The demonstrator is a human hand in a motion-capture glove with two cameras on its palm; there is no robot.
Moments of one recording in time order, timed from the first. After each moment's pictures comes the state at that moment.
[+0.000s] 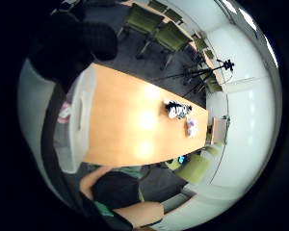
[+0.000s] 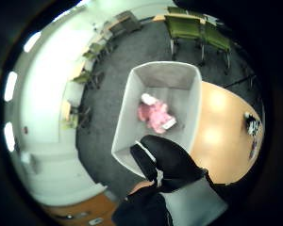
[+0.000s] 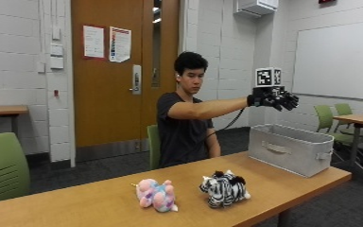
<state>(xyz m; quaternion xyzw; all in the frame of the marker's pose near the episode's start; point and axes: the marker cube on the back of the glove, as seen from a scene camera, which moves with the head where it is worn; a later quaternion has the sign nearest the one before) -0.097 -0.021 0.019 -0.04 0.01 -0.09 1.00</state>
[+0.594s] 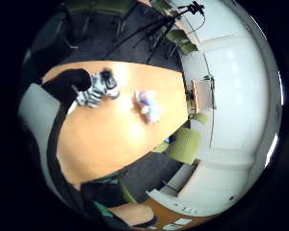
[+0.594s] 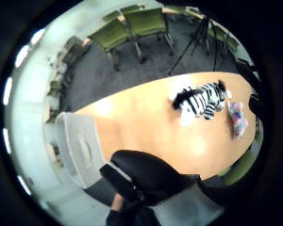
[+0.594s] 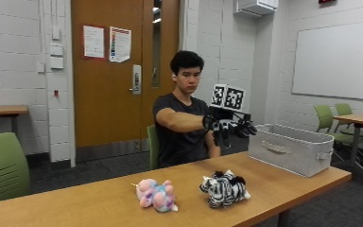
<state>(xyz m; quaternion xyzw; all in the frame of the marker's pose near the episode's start) 0.234 -0.042 0.085 -0.09 0.13 0.13 0.98</state>
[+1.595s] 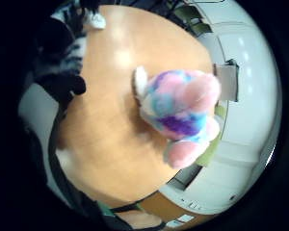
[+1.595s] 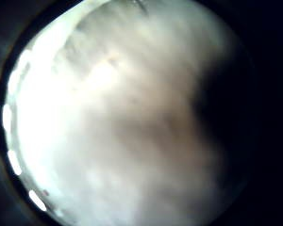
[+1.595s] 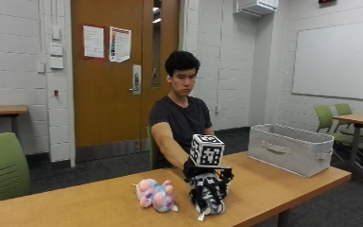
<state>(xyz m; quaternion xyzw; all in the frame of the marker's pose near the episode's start) 0.344 -0.025 0.257 -0.13 0.07 0.19 0.97</state>
